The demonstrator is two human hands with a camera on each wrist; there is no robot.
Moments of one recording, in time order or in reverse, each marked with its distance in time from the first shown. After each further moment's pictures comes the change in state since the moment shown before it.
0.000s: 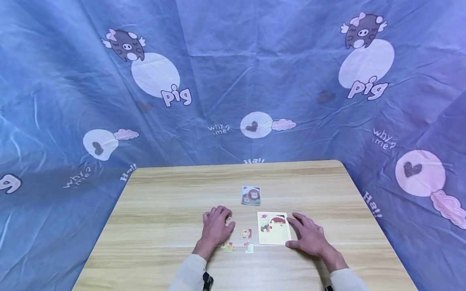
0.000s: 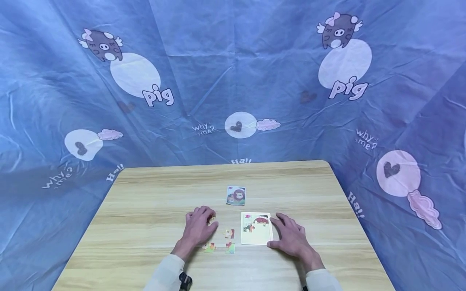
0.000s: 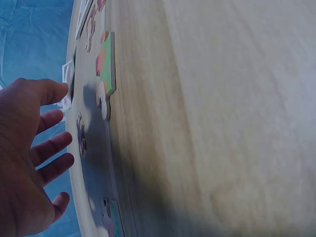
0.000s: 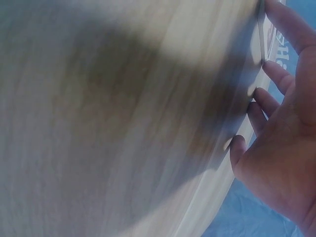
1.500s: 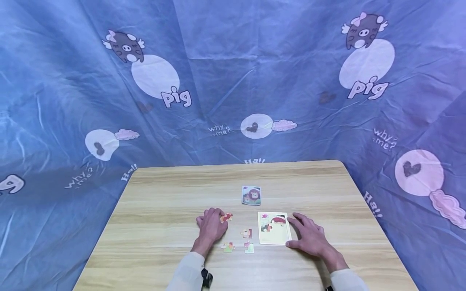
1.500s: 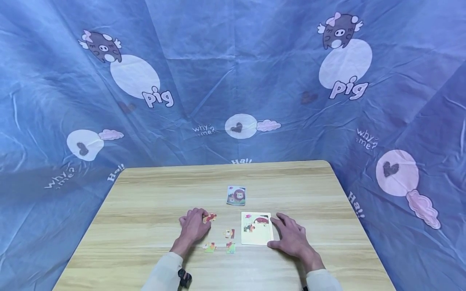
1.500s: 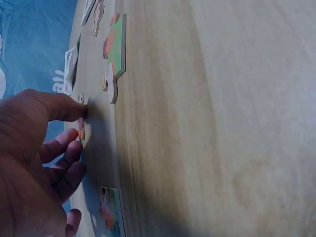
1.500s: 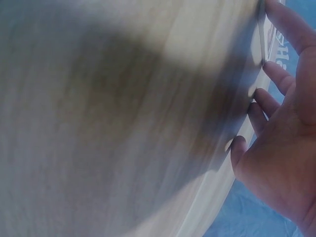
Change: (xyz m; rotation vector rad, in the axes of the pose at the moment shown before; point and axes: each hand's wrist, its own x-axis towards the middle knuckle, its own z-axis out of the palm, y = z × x) left_hand 0.003 -0.010 -0.008 -0.090 -0.068 -0.249; right_hand 0.001 -0.005 -0.001 0.008 0.009 0.006
